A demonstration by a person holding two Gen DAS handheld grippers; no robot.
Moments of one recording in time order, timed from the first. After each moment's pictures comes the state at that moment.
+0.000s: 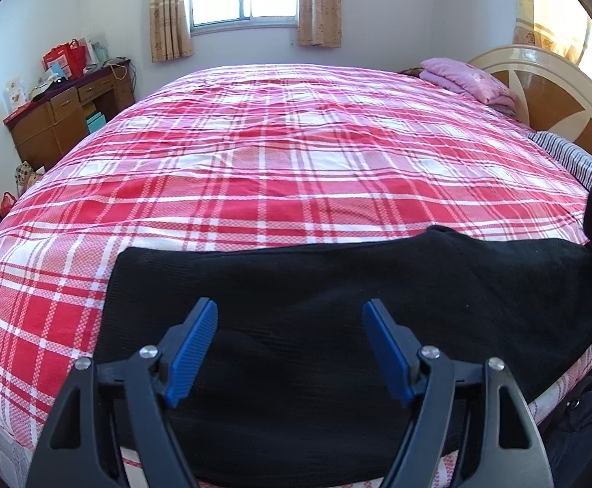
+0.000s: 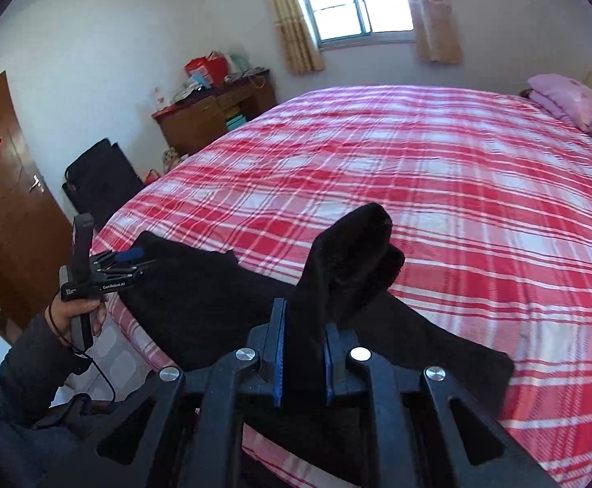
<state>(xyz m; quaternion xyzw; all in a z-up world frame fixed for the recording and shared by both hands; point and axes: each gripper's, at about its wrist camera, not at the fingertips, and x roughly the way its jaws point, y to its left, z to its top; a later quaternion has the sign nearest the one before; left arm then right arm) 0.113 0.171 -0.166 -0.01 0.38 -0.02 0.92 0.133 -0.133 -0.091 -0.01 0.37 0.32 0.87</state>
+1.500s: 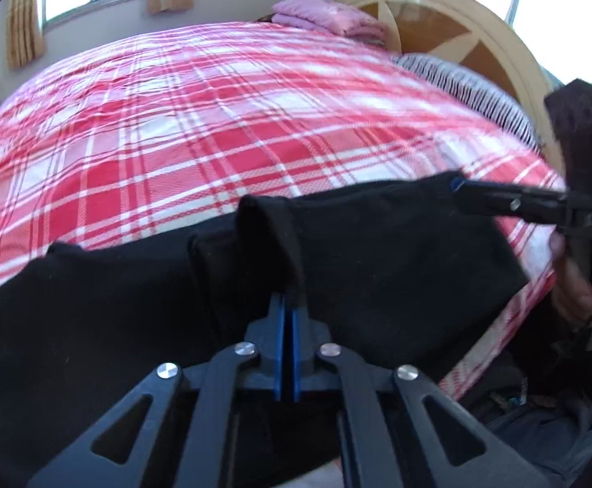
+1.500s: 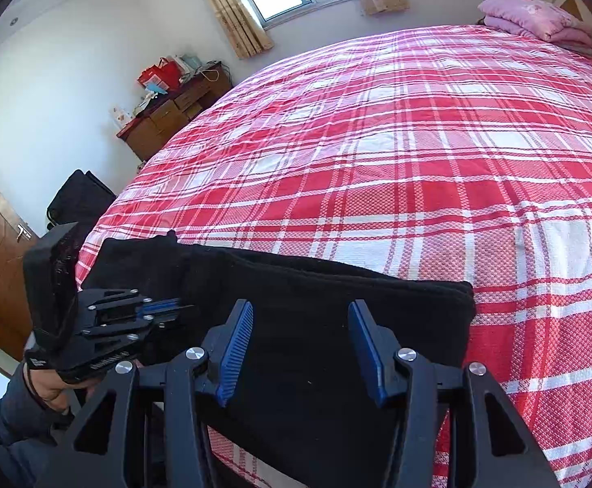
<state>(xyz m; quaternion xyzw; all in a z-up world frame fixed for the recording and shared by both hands) 0.125 -0.045 -0.166 0.01 0.45 -0.24 0.86 0.166 -0.190 -0.163 0.08 0.43 0.26 0.86</state>
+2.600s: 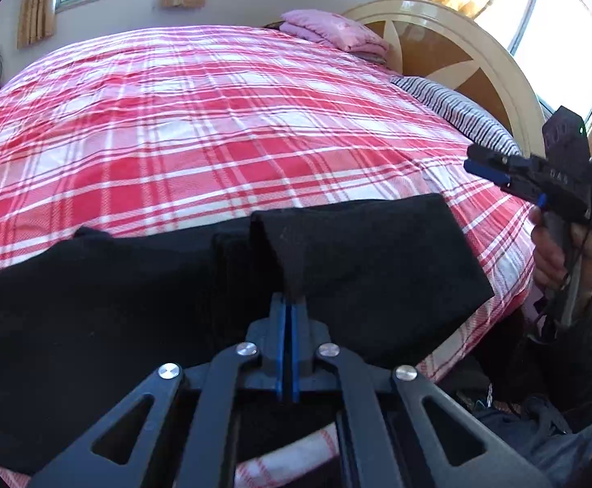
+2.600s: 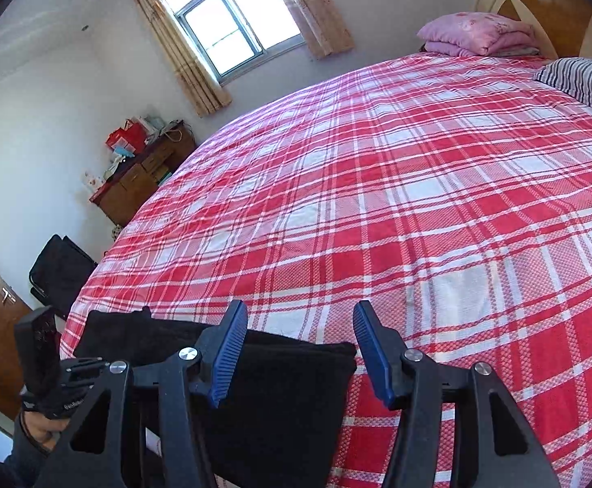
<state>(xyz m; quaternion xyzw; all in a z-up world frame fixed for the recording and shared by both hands) 0.116 -0.023 -0.148 -0.03 0.46 -0.25 0.85 0.175 -0.254 -0.126 0.14 0.37 0.19 0.90</state>
